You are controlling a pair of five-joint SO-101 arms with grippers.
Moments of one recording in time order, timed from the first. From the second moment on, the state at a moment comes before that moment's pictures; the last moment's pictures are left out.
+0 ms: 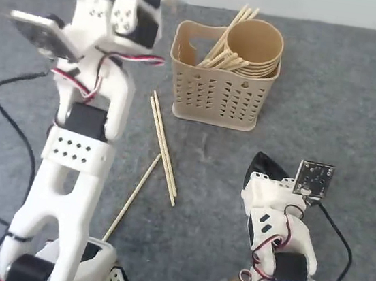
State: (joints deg) left arm 6.1 -27.9 23.6 -13.0 21.0; right arm -10.7 -102.2 95.7 40.8 -15.3
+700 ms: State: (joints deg) left arm 11.8 -13.1 27.0 -18.1 21.1; right arm -10.7 -102.2 95.7 40.8 -15.3
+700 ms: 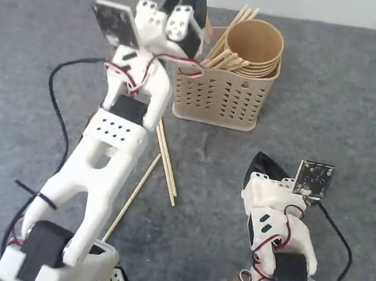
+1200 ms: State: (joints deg) left arm 10.6 -13.1 39.4 -27.6 21.1; right arm -10.7 -102.2 95.7 40.8 -15.3
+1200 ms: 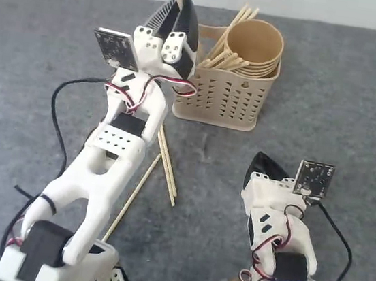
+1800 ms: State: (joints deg) left arm 8.9 -29.1 37.5 -2.7 21.0; right arm -10.7 -102.2 95.7 40.8 -15.3
